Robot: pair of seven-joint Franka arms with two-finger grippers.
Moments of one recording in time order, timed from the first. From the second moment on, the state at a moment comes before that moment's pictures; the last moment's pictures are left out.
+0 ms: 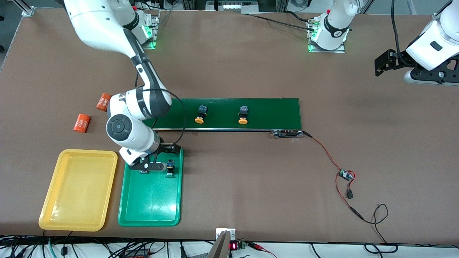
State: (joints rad) left arm -0.06 -0.02 -0.06 -1.55 0.05 1.41 -0.02; right arm 0.46 0.65 -0.10 -1.48 0.16 2.11 0.34
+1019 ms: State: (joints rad) left arm -0.05 -0.02 -0.05 -1.55 0.05 1.41 -0.02; right arm 0.62 0.42 -0.03 -1.99 0.16 2.33 0.66
